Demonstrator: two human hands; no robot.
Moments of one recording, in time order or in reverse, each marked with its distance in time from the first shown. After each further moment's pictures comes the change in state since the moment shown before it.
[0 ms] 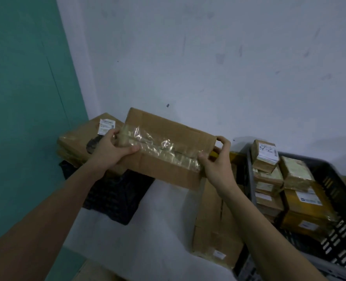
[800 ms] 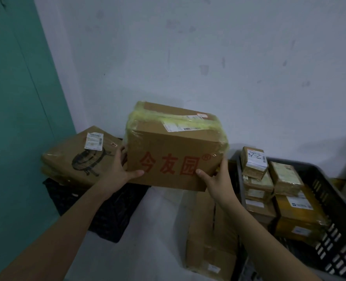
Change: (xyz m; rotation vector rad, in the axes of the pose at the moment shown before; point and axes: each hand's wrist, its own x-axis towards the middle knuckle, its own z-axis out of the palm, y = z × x) left_hand 0.012 -0.015 0.054 -0.080 -0.227 0.090; right_hand 0.017 0.038 -0.035 0.015 -0.004 -0.042
